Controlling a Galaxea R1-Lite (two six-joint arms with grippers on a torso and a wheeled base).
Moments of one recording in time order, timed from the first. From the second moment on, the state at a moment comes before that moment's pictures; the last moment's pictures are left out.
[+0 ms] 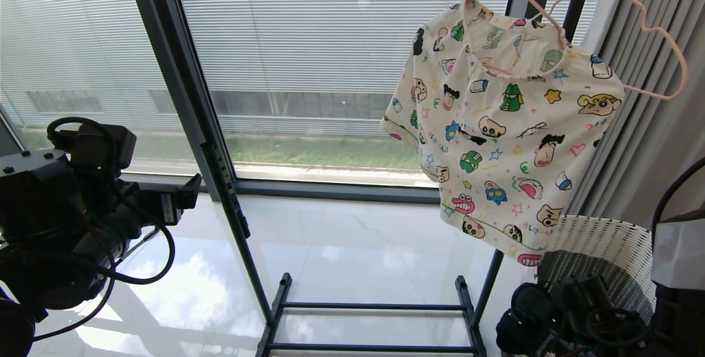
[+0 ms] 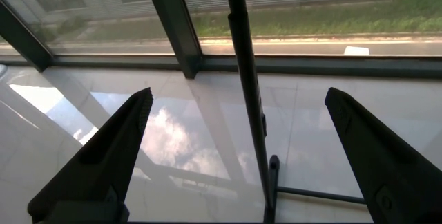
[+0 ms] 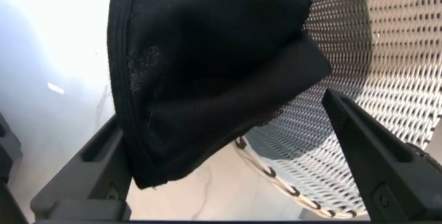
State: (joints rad) left arm -0.12 1.49 -0.46 -0.92 0.32 0.22; right arm 0.40 2.11 -0.21 -1.00 -0.34 -0.44
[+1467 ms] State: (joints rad) left arm -0.30 1.45 -0.41 -0.92 0.32 0.22; right arm 0.60 1.47 -1.02 0.20 -0.23 -0.46
